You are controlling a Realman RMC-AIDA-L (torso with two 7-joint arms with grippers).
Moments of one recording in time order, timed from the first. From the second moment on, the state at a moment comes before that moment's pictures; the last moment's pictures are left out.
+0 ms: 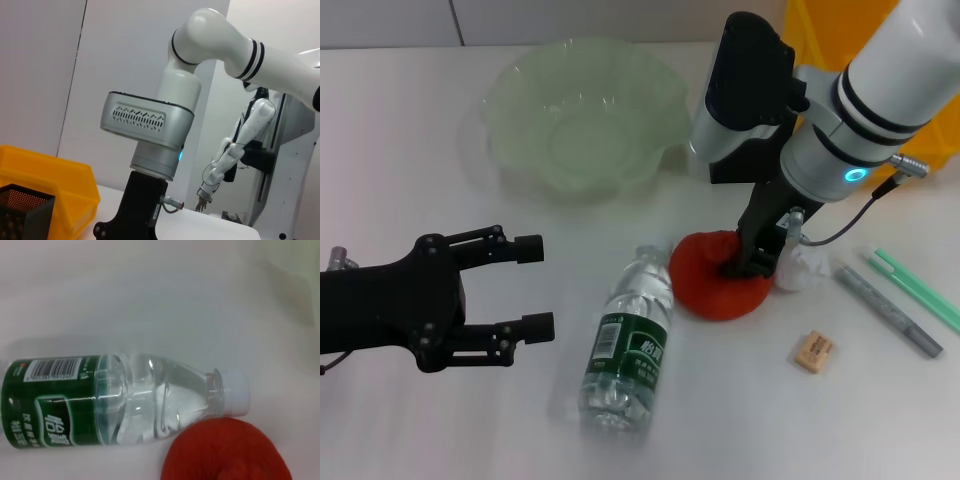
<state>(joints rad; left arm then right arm) -0.39 -2.03 0.69 0.65 1.90 1.96 -1.22 0.88 2.09 -1.55 -1.01 -2.52 -1.45 2.28</state>
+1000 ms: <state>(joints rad) -0.38 -2.03 0.69 0.65 1.89 1.96 -1.22 1.06 2.08 -1.12 -0.79 -2.17 -0.97 2.12</state>
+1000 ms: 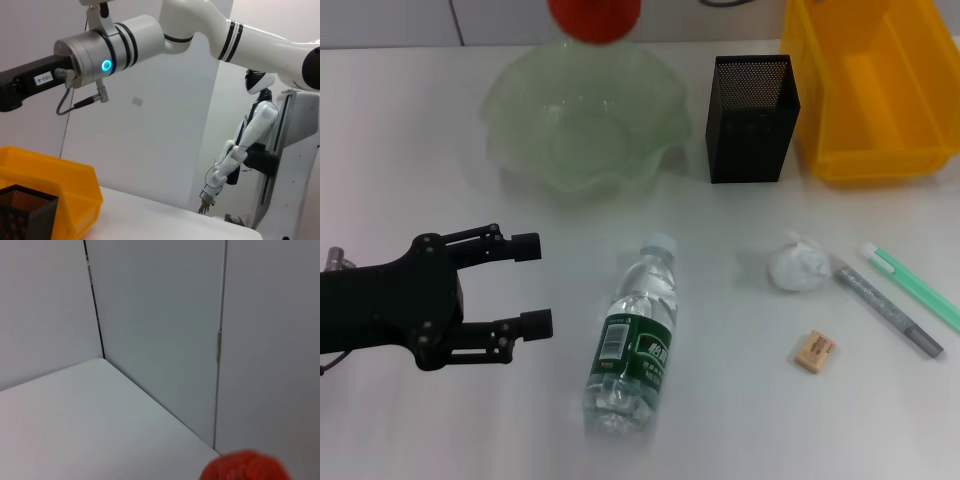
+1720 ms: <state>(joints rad) -0.38 -2.03 0.69 0.64 1.89 1.94 -1.22 0.93 1.98 -1.08 -1.16 -2.44 -1.60 2.26</state>
